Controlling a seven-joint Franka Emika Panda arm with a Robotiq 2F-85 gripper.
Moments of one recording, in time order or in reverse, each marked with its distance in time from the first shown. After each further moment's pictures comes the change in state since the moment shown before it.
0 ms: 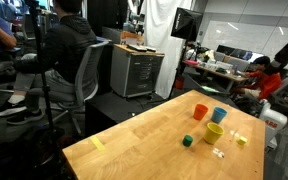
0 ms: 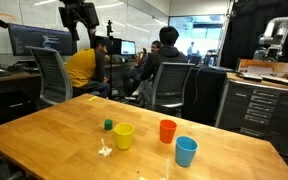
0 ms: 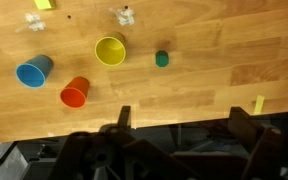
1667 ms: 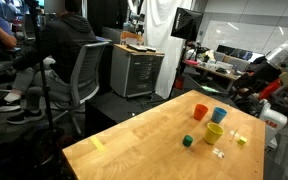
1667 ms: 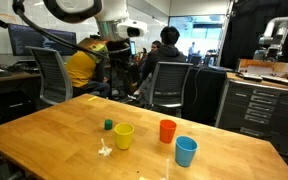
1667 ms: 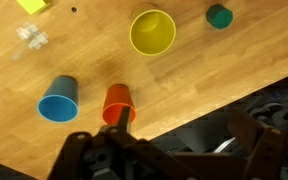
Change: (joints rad) arm -0.051 0.483 -0.183 0.060 0.394 0.498 -0.210
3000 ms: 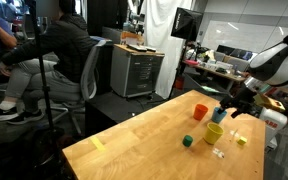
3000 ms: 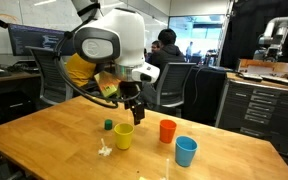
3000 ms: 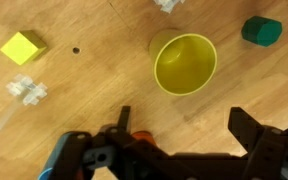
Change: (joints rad) arm -0.085 0.340 0.051 0.183 0.240 -0.029 -0.125
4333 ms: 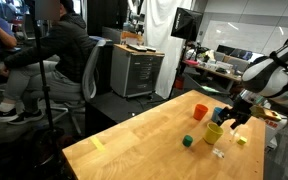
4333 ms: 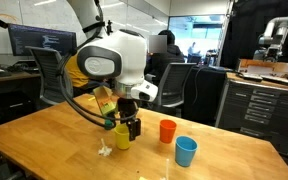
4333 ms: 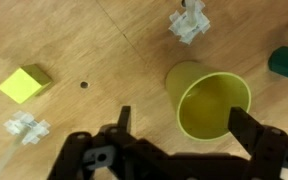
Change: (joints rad) arm -0.017 0.114 0.005 0.033 0.000 -0.023 -0.017
